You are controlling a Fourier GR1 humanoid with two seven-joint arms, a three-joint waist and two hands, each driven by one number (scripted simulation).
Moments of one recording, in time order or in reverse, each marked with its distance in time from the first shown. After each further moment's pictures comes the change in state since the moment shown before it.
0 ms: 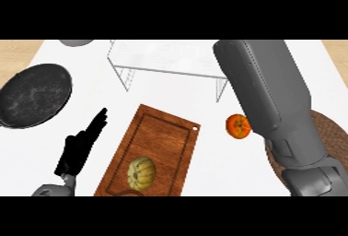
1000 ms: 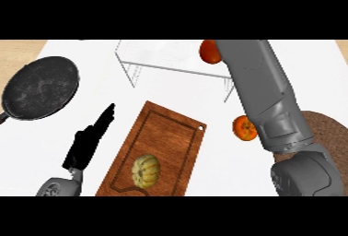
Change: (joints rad) left arm -0.046 -0.024 -0.022 0.003 -0.028 -0.010 0.013; right arm -0.109 0.047 -0.424 0.395 -0.412 -0.418 -0.343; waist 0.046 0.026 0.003
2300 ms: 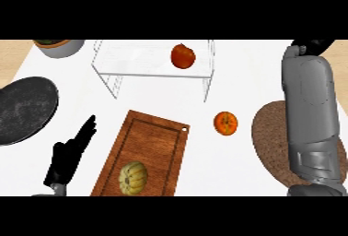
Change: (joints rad) left arm 0.114 0.029 0.081 -0.007 0.026 0.009 -0.021; right arm 0.366 -0.055 -0.074 -0.480 -0.115 -0.329 -0.183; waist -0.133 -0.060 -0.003
